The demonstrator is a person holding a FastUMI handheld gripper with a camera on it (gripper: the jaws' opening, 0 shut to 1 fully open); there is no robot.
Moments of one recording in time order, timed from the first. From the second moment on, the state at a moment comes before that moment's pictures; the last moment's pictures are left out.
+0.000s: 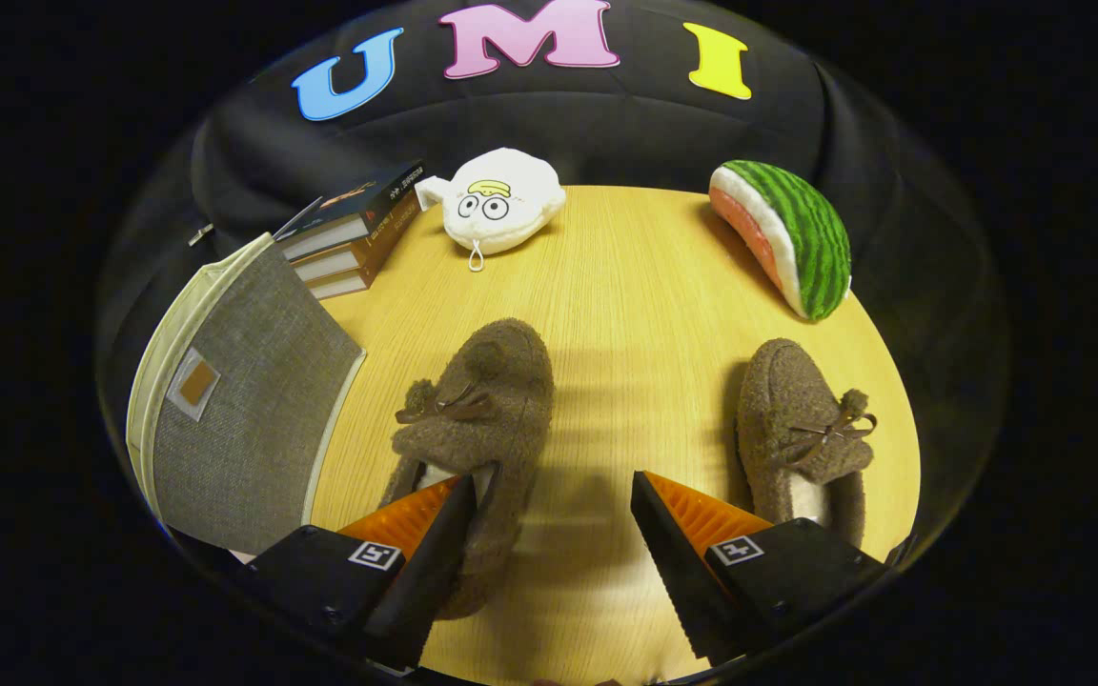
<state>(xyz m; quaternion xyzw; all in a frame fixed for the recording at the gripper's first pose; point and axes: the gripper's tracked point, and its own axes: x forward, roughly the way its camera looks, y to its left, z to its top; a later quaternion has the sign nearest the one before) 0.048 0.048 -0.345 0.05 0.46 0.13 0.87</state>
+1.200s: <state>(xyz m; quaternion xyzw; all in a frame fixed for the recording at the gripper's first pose) 0.036 0.066 -0.256 0.23 0.48 0.03 0.85</state>
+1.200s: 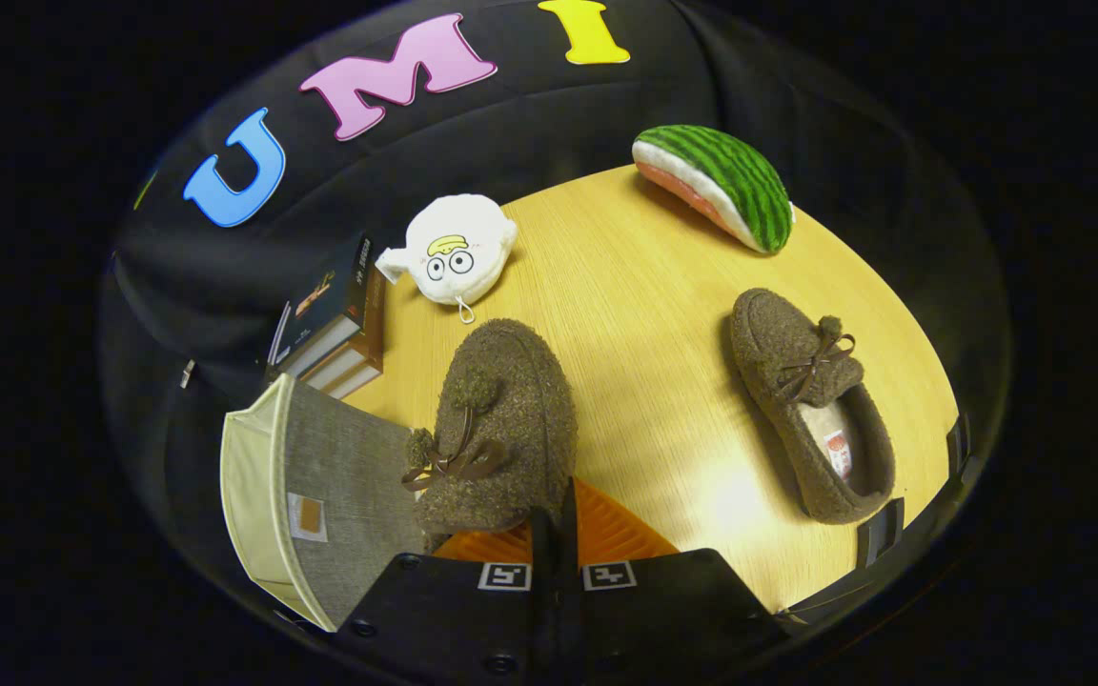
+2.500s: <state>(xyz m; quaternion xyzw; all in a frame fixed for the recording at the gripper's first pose) 0.008 0.300 -0.116 0.30 0.47 0.18 0.81</state>
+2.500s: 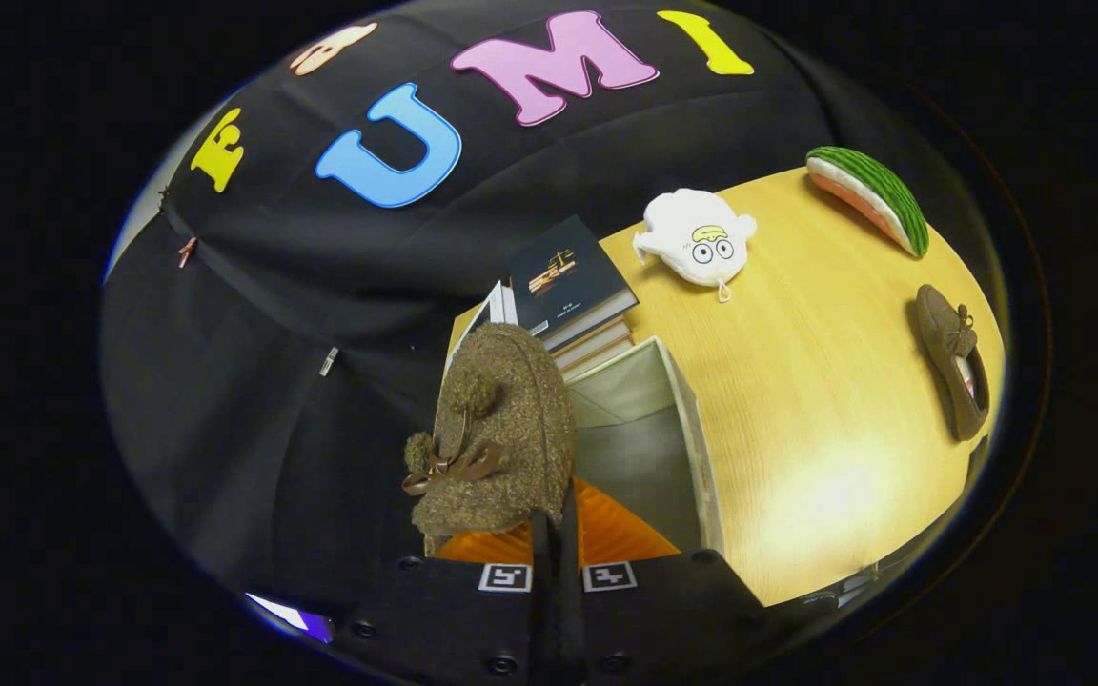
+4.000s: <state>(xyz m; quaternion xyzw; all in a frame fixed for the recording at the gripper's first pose) -0.001 0.342 -0.130 0.27 0.50 0.22 0.79</state>
